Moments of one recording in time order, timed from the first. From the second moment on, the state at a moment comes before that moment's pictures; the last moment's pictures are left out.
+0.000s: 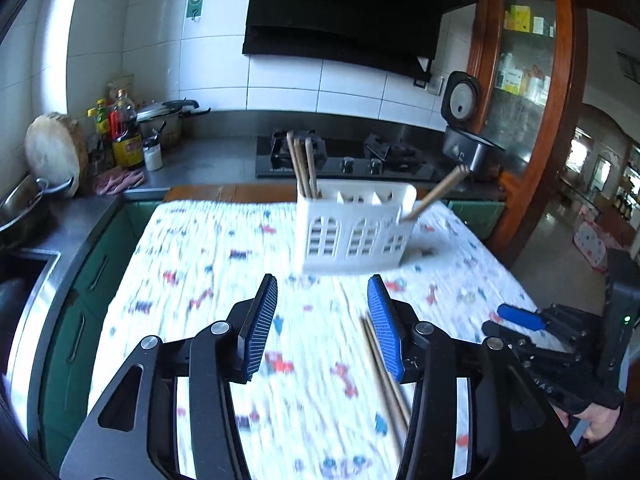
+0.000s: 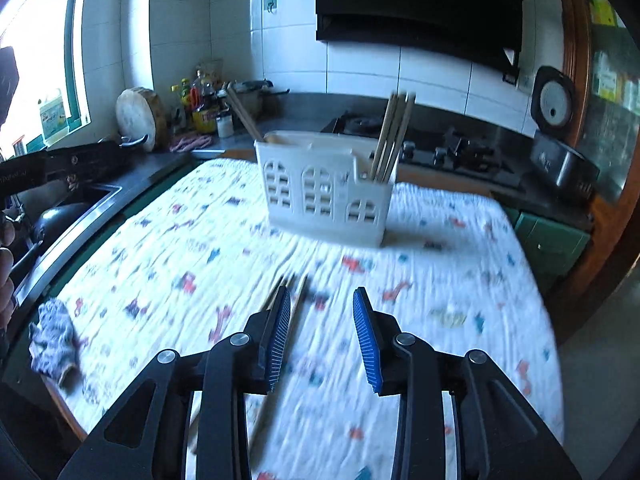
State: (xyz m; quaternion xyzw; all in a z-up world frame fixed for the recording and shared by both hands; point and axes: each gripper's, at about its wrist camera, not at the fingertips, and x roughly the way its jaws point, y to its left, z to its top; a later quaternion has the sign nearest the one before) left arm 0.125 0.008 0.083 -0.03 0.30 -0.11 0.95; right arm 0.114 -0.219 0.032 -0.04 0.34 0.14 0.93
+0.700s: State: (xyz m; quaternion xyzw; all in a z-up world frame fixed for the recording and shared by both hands) left arm 0.045 0.036 0.005 -0.06 0.33 -0.05 0.94; right arm 0.068 -0.185 -0.065 -0.01 0.41 0.14 0.90
